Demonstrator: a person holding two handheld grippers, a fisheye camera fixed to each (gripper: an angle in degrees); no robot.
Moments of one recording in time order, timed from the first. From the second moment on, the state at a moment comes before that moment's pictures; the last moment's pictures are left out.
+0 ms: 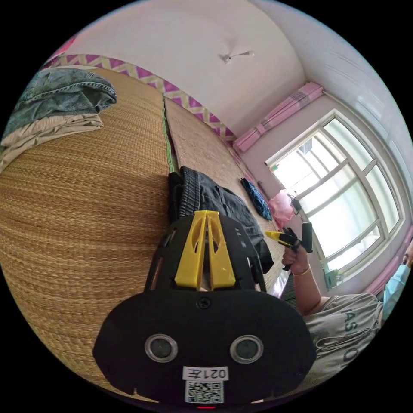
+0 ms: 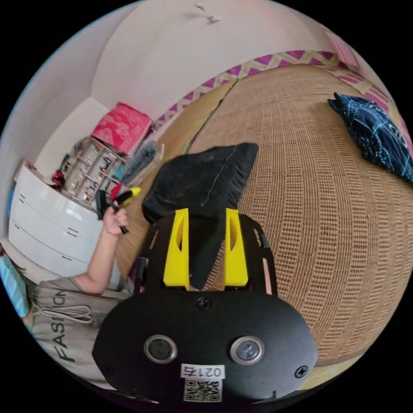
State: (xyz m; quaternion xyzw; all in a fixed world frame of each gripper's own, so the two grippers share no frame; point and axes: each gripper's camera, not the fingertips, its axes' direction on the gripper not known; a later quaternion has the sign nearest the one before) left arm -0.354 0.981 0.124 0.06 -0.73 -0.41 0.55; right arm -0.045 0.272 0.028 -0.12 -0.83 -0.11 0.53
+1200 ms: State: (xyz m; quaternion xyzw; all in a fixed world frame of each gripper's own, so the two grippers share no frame) left arm -0.385 1.216 0.157 0.09 -0.62 -0.50 0.60; right arm -0.319 0.418 0.208 -0.23 -0.91 -0.13 0.32
